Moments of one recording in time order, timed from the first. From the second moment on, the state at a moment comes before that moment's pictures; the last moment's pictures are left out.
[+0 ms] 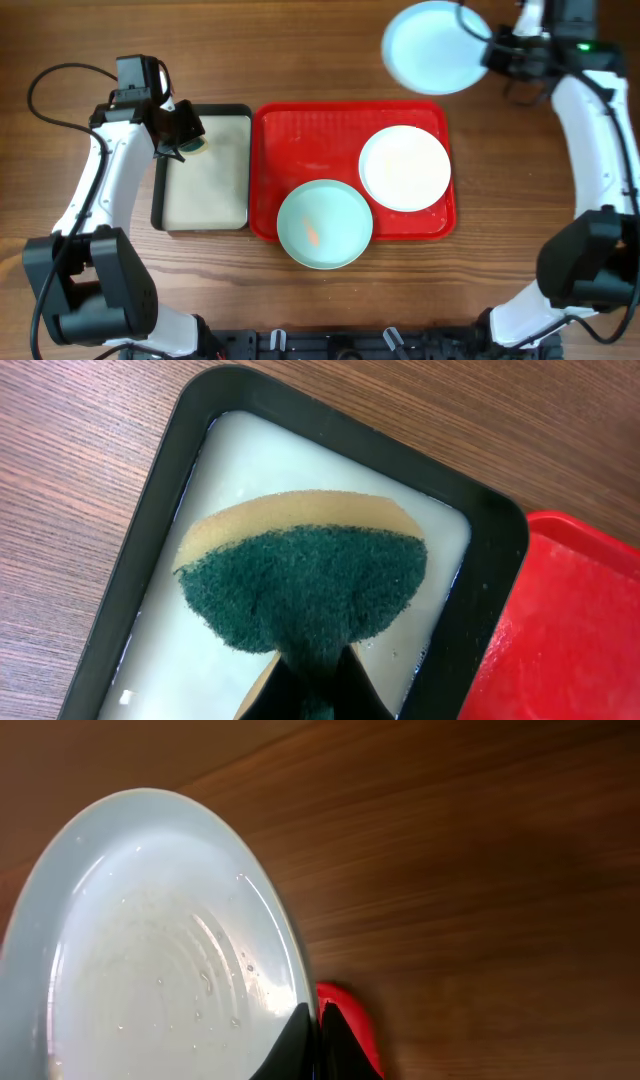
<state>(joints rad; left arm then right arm) 0.10 1.70 1.24 -0.71 0.08 -0.33 -0.12 1.81 1.65 -0.75 -0.22 0.28</state>
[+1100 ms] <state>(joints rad) 0.08 1.70 1.24 -0.71 0.09 -0.33 -0.26 2.02 1.65 -0.71 -0.02 0.26</state>
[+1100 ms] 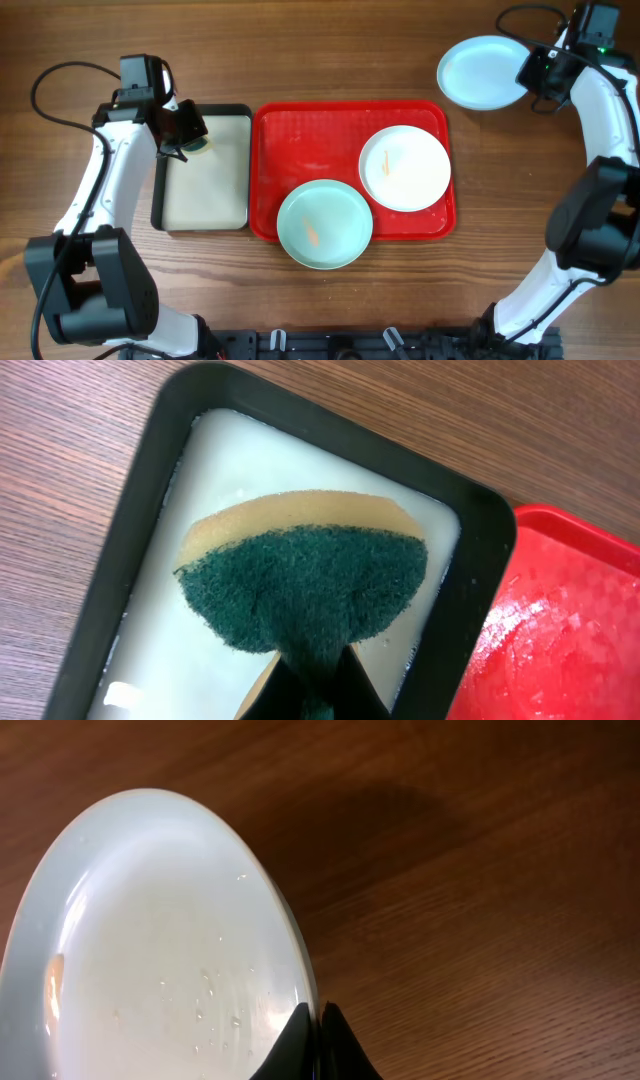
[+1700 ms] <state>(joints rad) 0.08 1.70 1.24 -0.71 0.09 -0.33 -0.34 2.09 1.65 -0.87 -0.05 0.18</state>
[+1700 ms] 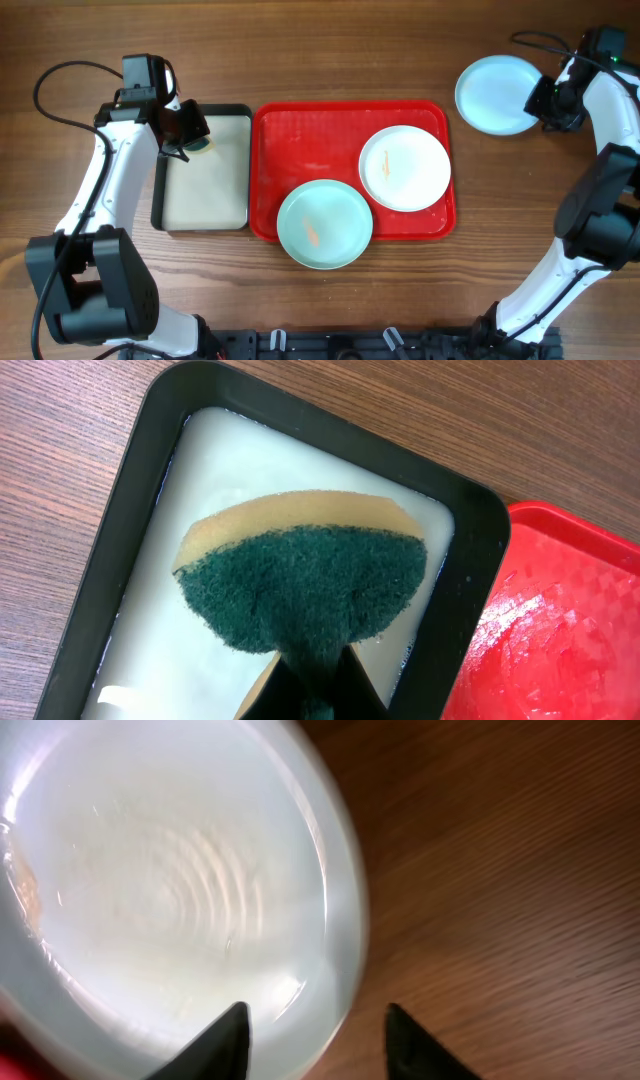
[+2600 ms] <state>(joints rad) 0.08 1.70 1.24 -0.71 0.09 -0.33 0.35 1.87 1.54 -1.15 -0.20 0.22</state>
